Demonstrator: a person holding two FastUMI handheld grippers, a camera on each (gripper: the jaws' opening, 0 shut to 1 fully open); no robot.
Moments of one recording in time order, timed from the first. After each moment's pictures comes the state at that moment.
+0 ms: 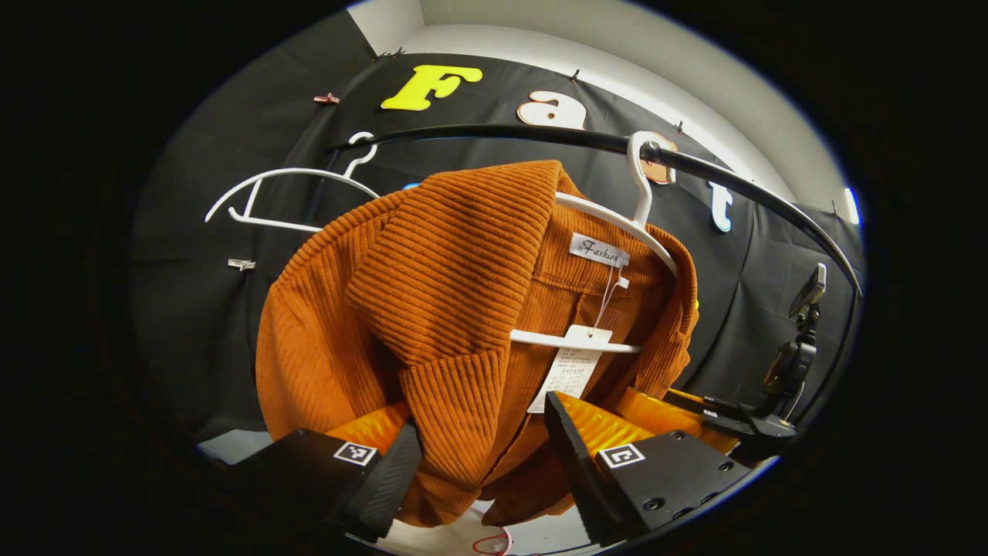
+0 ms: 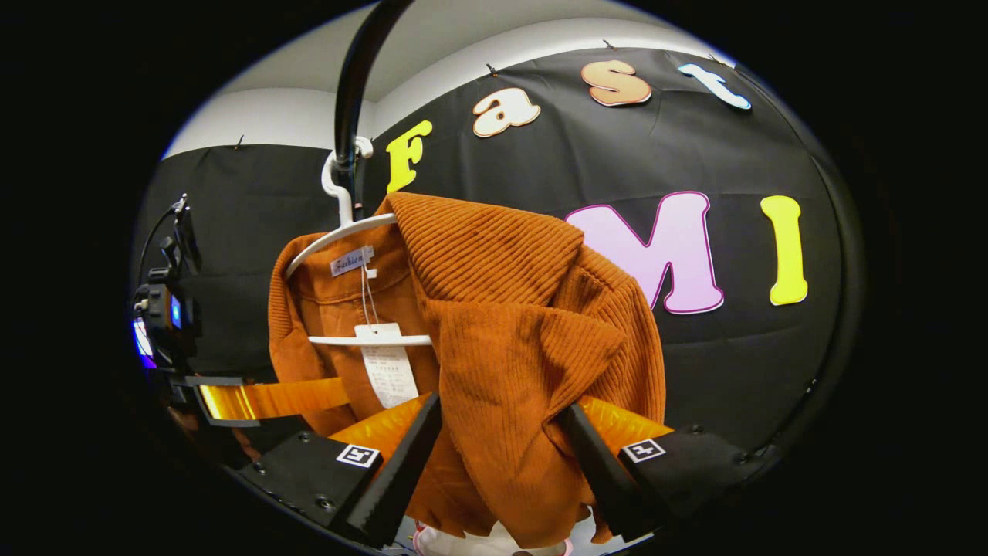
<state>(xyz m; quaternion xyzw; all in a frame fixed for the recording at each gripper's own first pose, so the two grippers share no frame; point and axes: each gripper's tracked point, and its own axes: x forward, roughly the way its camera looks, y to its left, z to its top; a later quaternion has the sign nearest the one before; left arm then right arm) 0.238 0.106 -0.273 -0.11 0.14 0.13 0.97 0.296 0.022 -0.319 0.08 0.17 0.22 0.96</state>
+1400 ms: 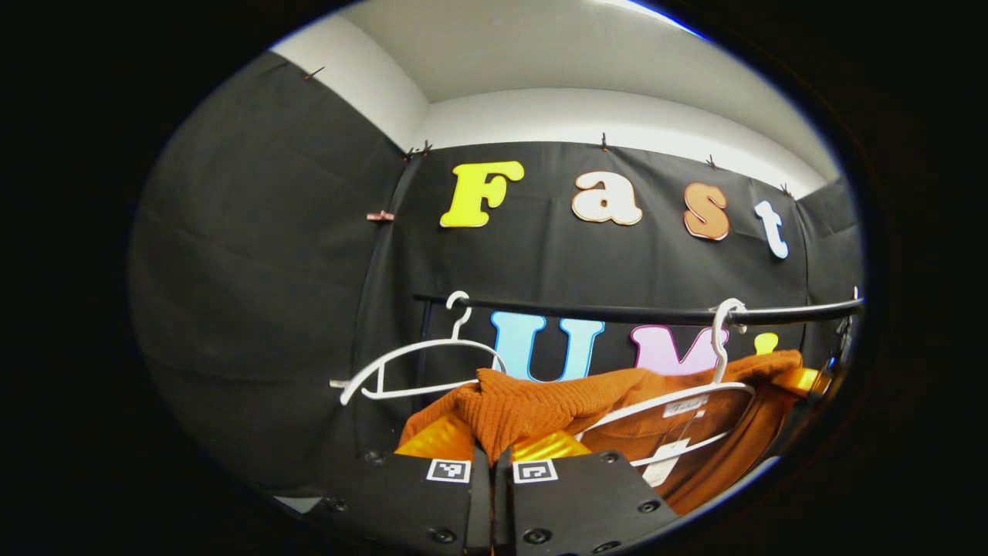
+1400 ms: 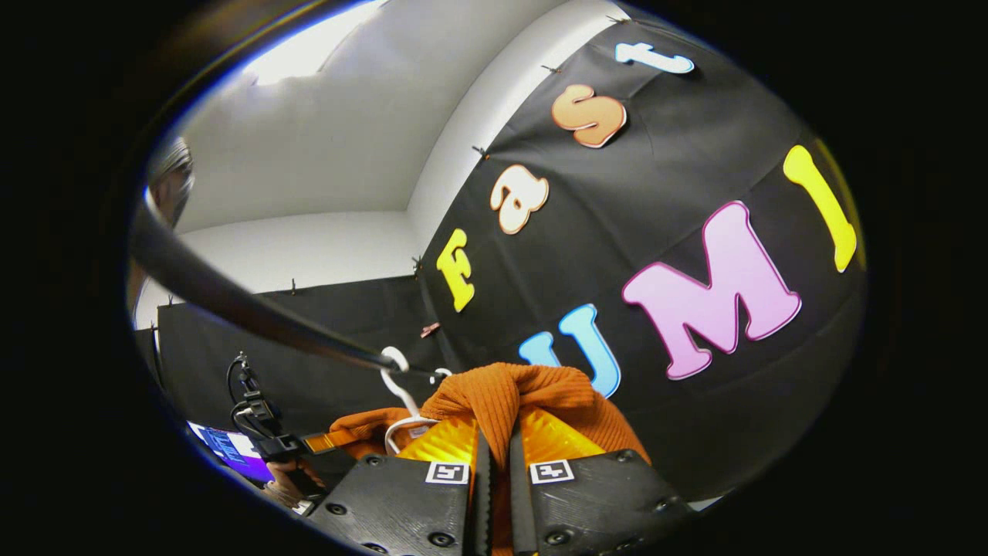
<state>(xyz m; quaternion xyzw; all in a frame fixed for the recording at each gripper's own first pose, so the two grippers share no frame) 0.191 0.224 -0.094 0.07 0.02 0.27 0.96 0.338 -0.027 -0.165 0.31 0.04 0.34 0.89</state>
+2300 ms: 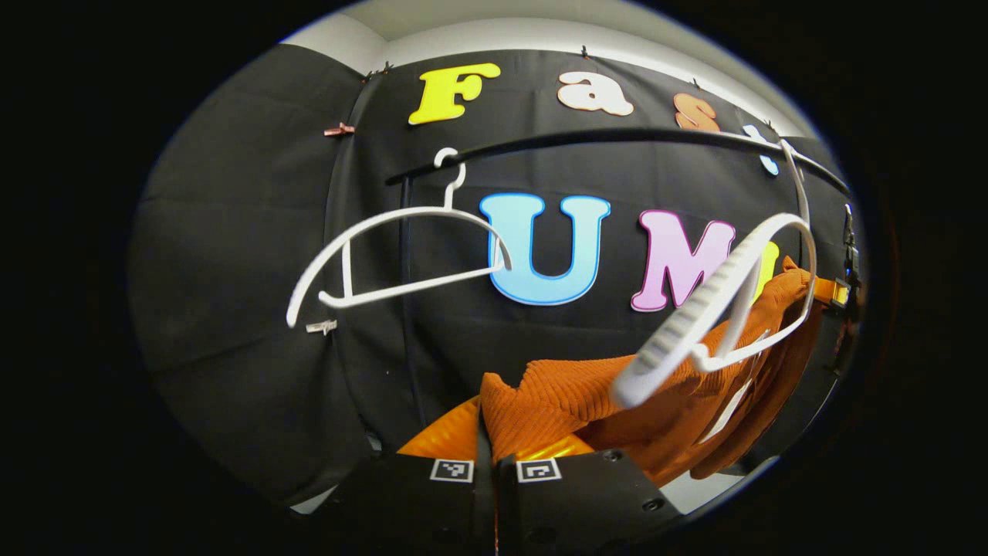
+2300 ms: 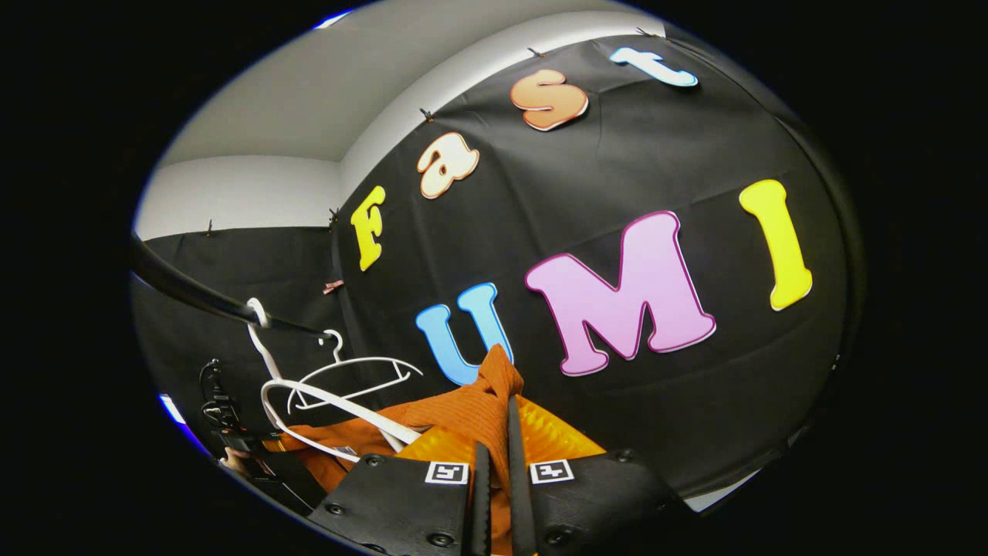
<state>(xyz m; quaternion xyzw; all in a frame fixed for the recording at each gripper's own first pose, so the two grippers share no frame) 0.207 0.297 -0.267 0.03 0.21 0.23 0.95 0.387 -0.067 -0.270 0.20 0.14 0.22 0.94</state>
